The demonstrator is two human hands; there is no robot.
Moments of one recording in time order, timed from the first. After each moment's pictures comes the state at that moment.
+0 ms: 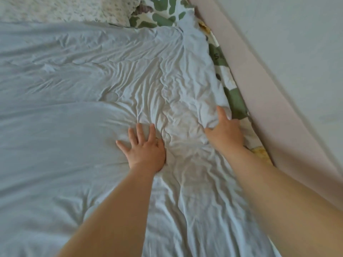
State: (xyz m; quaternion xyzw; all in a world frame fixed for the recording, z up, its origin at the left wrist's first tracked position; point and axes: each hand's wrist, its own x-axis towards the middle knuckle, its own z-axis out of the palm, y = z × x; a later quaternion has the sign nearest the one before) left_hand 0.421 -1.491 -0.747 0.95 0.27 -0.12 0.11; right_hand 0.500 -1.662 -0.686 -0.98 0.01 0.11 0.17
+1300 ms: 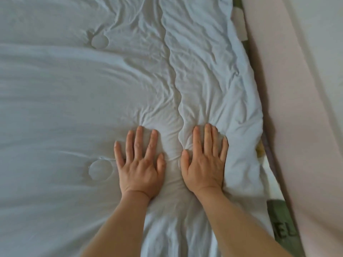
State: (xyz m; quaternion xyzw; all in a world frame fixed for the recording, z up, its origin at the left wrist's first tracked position) left_hand 0.286 -1.548 -0.767 0.97 0.20 -0.05 0.09; right_hand 0.346 -1.691 -0.760 -0.99 -0.13 0.00 0.04
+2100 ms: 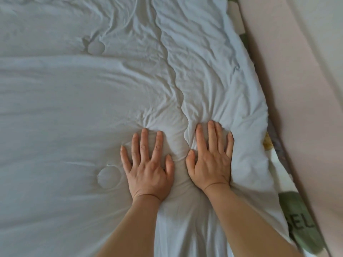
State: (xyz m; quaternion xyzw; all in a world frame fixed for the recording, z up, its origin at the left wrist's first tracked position) left_hand 0.287 -1.546 -0.769 0.97 0.20 -0.02 0.10; right_hand 0.348 -1.685 -0.767 -0.99 -0.13 -0.05 0.02
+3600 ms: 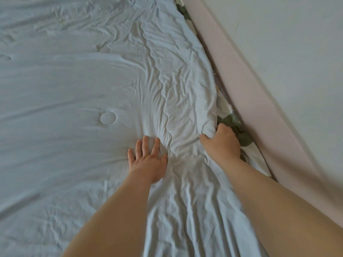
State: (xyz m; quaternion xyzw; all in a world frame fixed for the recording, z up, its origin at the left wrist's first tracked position) left_hand 0.144 -1.619 -0.731 0.94 0.16 -0.27 0.13; right_hand 0.214 -1.801 -0.692 -0.96 0.09 0.09 0.24
